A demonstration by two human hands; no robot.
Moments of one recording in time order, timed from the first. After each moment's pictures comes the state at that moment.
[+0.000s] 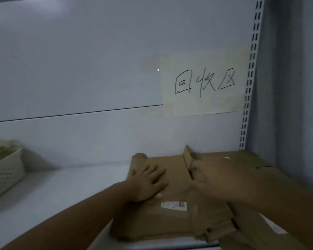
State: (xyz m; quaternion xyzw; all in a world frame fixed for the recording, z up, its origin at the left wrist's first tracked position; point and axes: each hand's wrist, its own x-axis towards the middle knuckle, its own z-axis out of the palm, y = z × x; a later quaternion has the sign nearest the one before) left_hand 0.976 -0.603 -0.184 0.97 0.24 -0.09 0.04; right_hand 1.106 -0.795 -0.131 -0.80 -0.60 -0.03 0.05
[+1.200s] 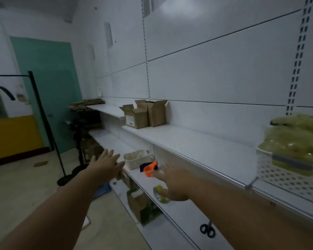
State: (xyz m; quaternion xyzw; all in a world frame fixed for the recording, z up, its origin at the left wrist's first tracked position) left_hand 0.108 -0.484 -0.133 0.63 0.78 0.00 -0.01; right_hand 0.361 -0.454 -0.159 -0.35 -0.93 -0.05 0.01
